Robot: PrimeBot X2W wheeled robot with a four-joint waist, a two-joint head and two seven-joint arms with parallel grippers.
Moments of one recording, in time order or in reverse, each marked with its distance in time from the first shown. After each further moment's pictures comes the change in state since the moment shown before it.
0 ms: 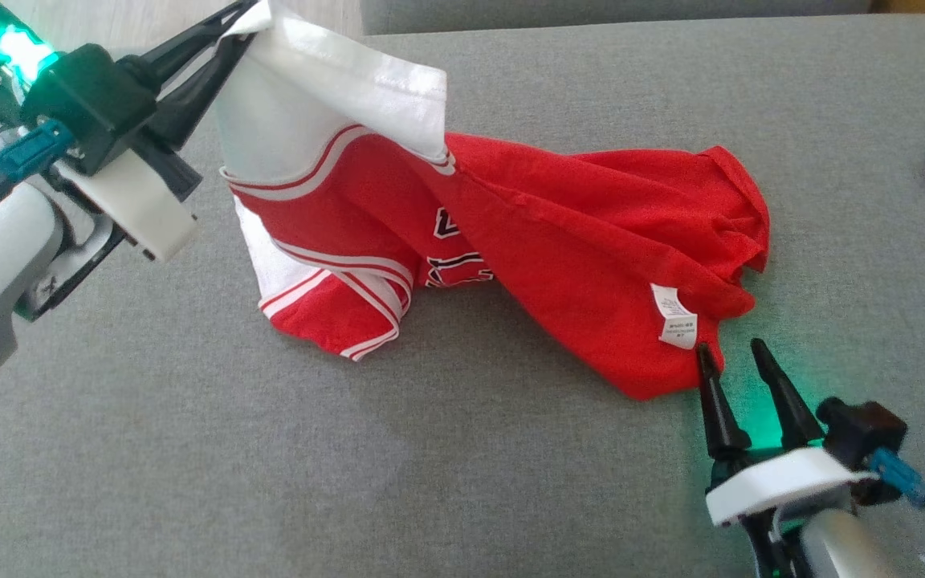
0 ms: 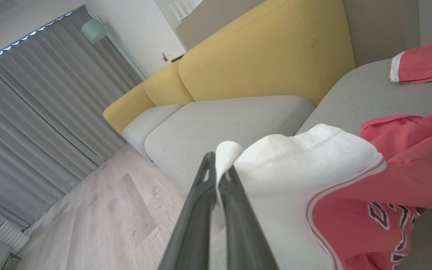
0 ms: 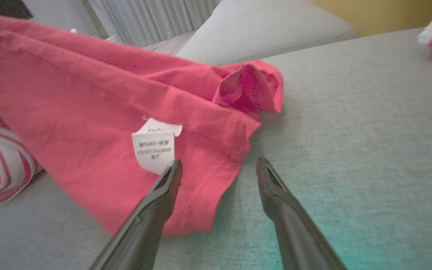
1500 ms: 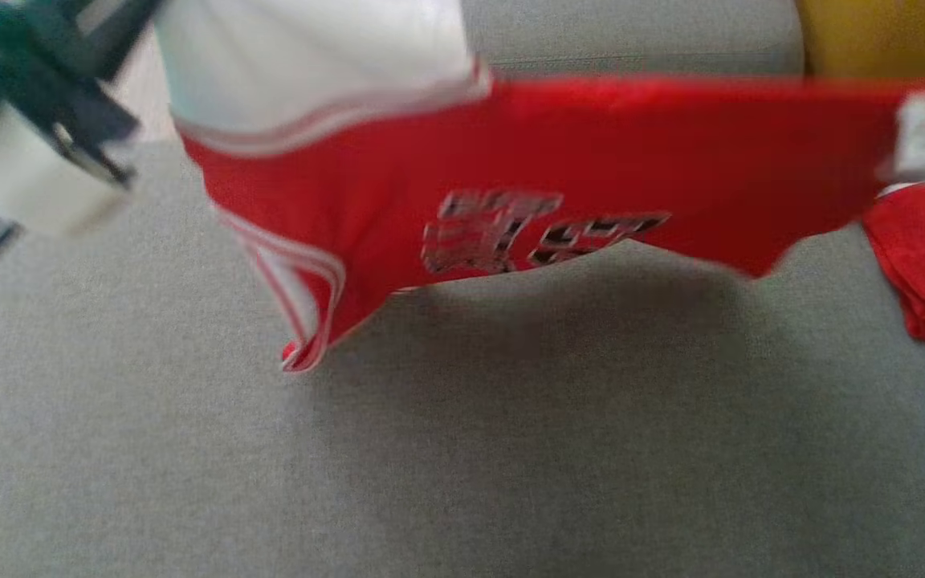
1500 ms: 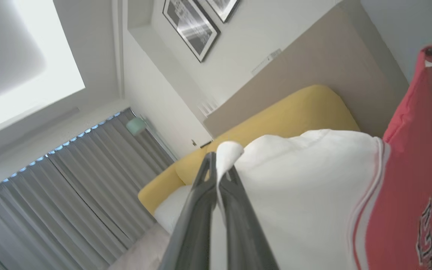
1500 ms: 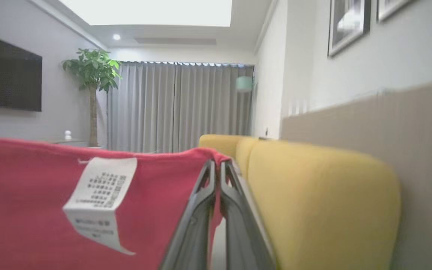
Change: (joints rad) left arm -0.050 0.103 0.090 -0.161 -0.045 0.004 -0.091; right arm -0.116 -0.209 -0.291 -0.567 -0.013 0.000 0.246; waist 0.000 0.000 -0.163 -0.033
